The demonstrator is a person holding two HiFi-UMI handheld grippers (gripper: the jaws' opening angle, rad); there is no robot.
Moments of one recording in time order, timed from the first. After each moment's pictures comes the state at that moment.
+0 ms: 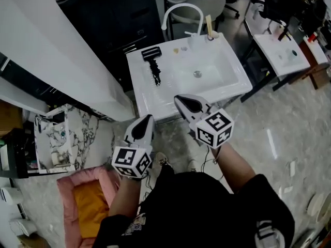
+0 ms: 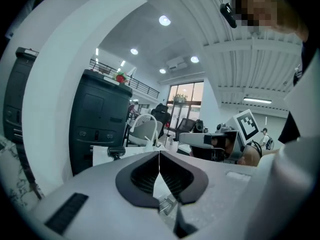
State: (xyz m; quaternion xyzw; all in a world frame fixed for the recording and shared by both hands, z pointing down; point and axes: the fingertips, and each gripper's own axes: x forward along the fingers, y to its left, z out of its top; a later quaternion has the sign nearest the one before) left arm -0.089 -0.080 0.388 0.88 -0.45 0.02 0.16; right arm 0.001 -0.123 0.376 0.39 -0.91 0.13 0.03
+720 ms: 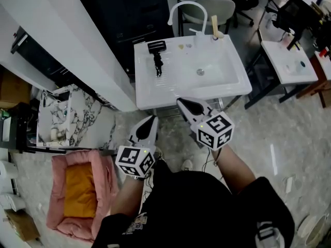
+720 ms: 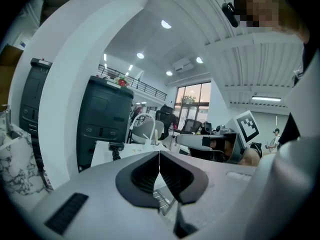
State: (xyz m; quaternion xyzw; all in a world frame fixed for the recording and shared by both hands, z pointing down) left arm -0.021 0.008 0.398 0.85 -0.50 0.01 0.16; right arm 0.056 -0.044 0.389 0.33 -0.93 0.14 0.03
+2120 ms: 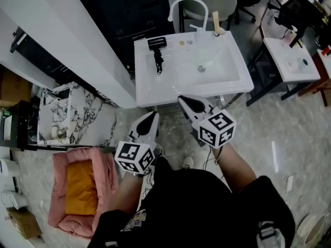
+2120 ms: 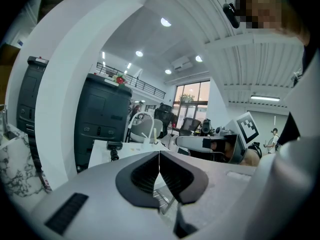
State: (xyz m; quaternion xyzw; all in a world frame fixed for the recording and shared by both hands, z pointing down) left arm -0.014 -0.002 0.401 0.85 -0.49 0.02 0.16; right arm 0.062 -0.051 0.397 0.33 -0.93 0.16 0.02
